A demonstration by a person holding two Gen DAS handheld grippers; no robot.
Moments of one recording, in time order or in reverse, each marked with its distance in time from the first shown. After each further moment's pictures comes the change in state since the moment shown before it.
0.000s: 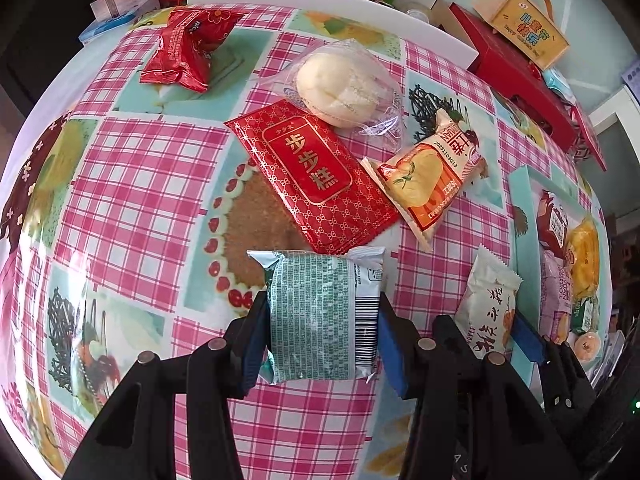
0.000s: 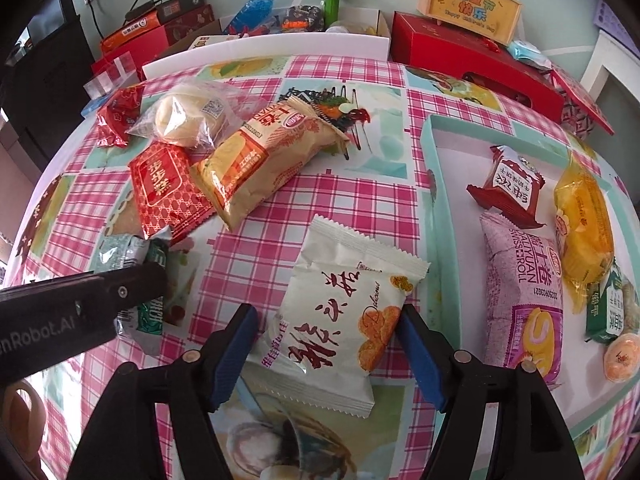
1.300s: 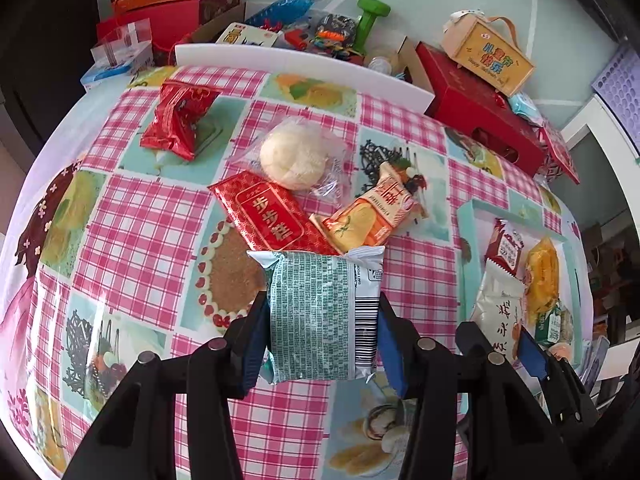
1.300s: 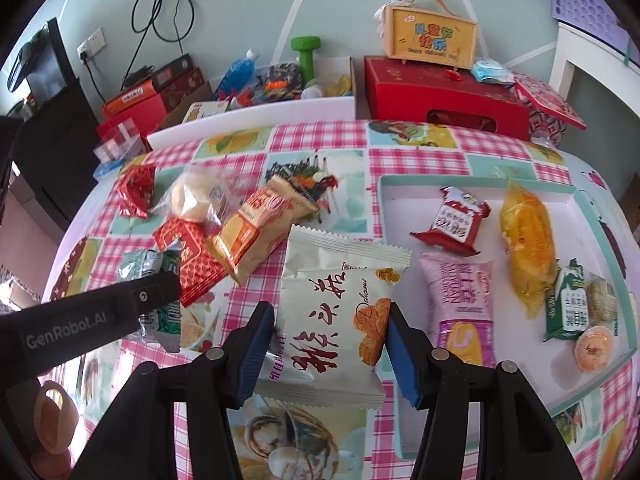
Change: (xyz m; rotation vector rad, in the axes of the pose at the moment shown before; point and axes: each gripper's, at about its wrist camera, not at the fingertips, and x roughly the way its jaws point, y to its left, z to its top) left arm -0.056 -0.018 0.001 0.032 -0.153 -0.043; right arm -0.067 -0.033 0.005 0.124 -0.165 0.034
